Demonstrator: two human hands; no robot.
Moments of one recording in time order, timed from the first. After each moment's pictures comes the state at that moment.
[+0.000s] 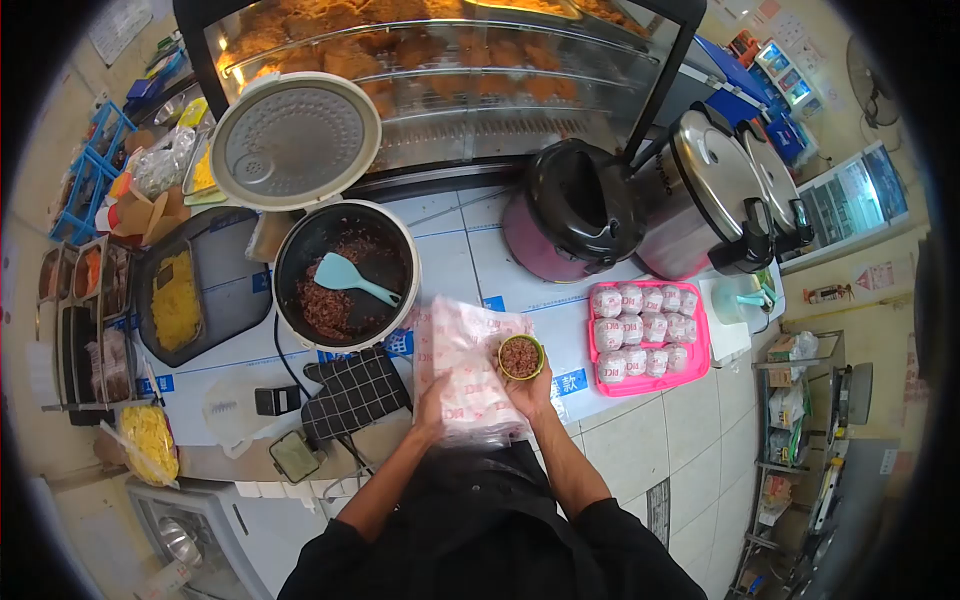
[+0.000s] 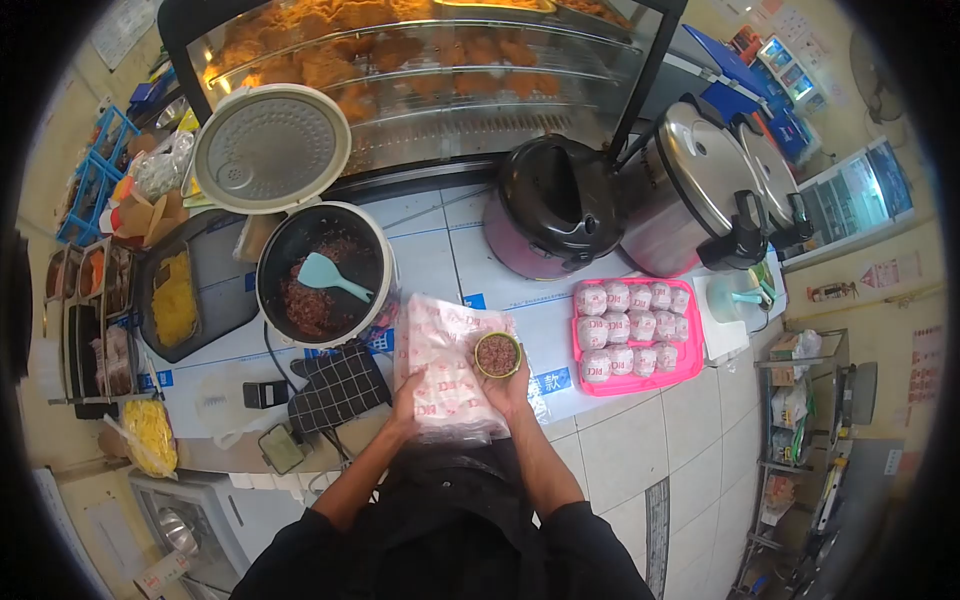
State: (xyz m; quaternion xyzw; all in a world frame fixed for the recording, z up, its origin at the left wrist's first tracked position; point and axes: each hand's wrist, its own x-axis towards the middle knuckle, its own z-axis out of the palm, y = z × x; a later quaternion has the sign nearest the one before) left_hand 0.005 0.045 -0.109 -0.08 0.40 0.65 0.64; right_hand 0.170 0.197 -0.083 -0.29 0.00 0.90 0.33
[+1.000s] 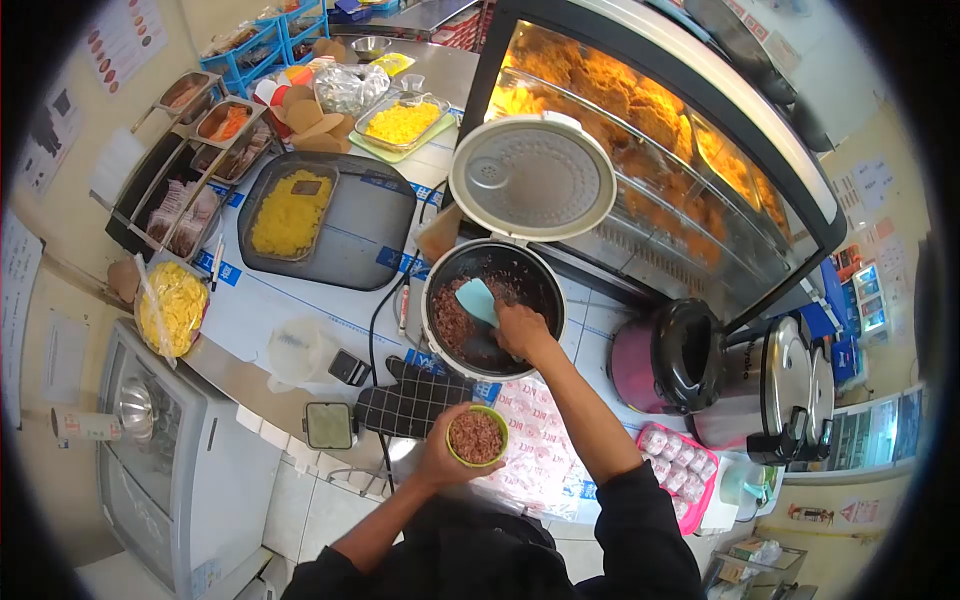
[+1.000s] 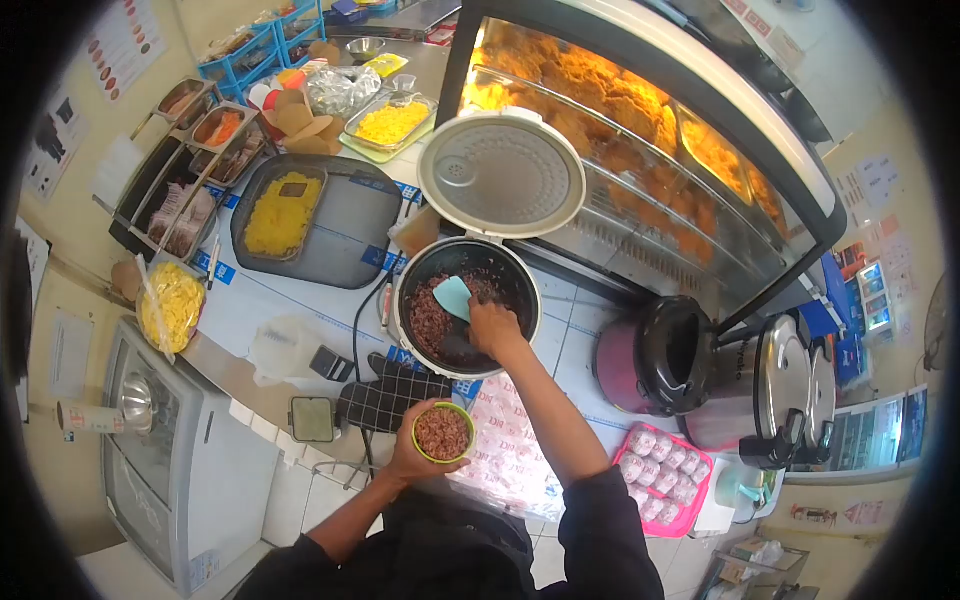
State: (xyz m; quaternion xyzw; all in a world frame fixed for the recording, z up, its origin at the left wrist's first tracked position) left_hand -0.053 -0.028 0.013 0.32 0.65 0.68 0.10; right_hand -0.152 0.230 0.053 -0.09 -0.99 0.13 -0.04
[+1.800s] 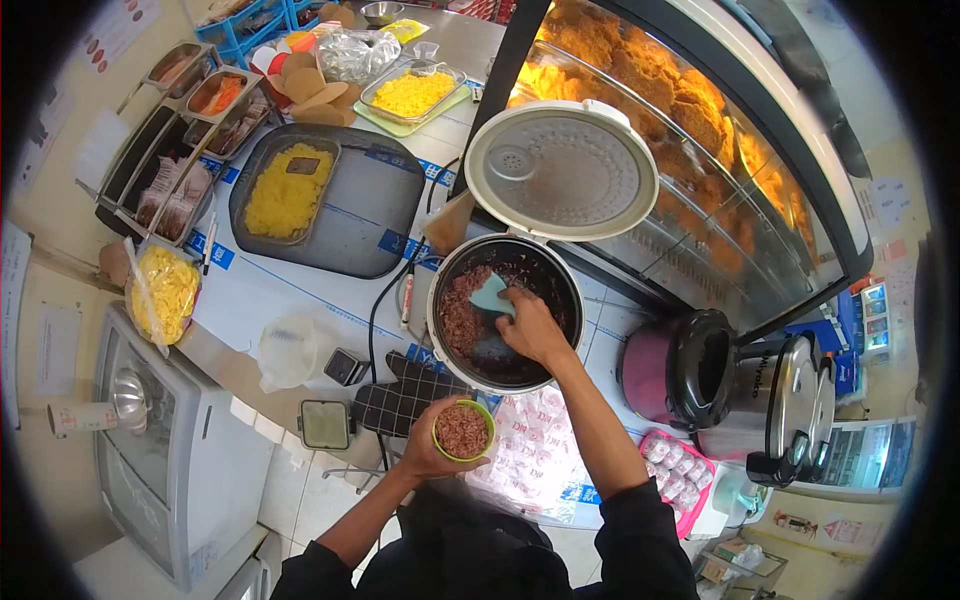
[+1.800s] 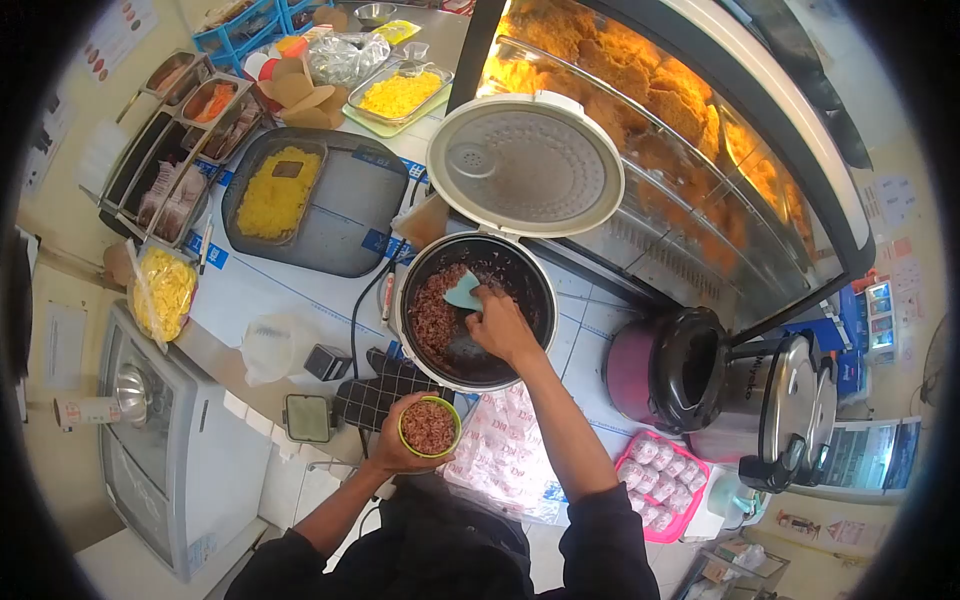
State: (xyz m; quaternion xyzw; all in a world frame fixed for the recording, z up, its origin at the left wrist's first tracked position) left_hand -0.097 -0.038 -0.002 0.31 0.68 0.65 0.12; right_hand -0.170 0.243 0.039 -0.10 -0.94 0.33 0.00
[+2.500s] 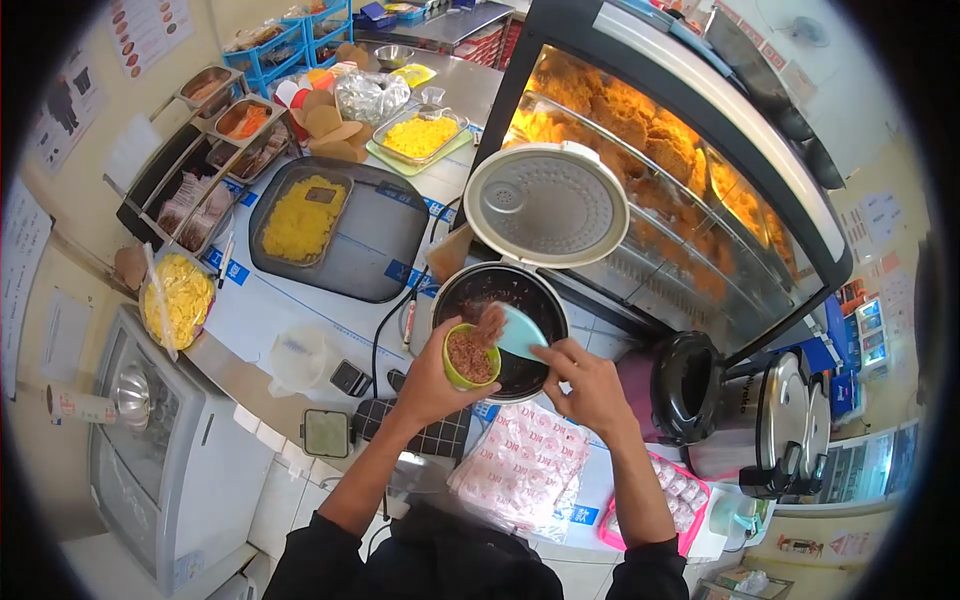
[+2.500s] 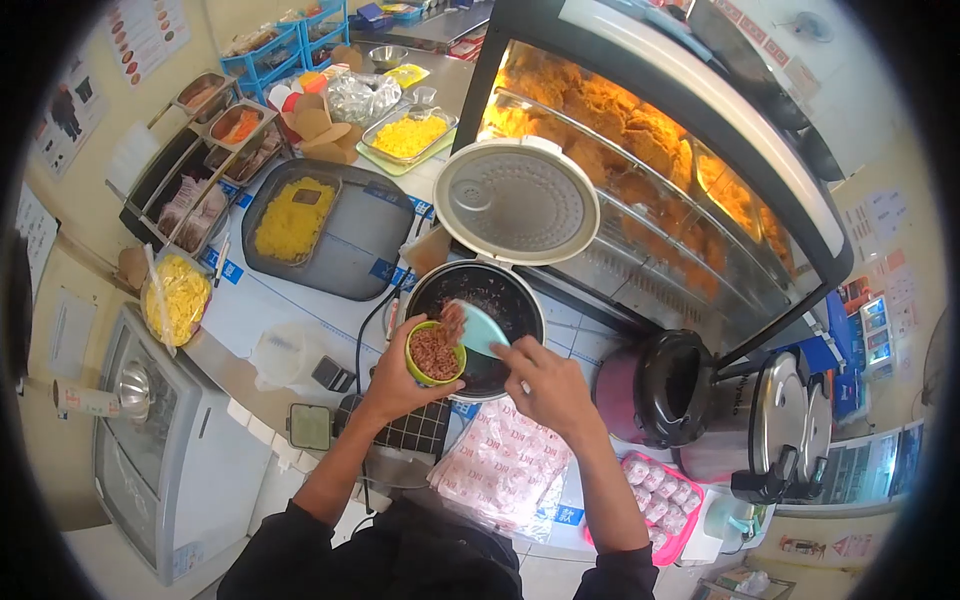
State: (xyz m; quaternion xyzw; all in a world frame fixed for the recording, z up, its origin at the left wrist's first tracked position) left_hand -0.182 0.011 0.108 0.28 0.74 0.60 0.11; right_hand -0.073 0.238 0.192 0.06 -0.97 0.19 0.11
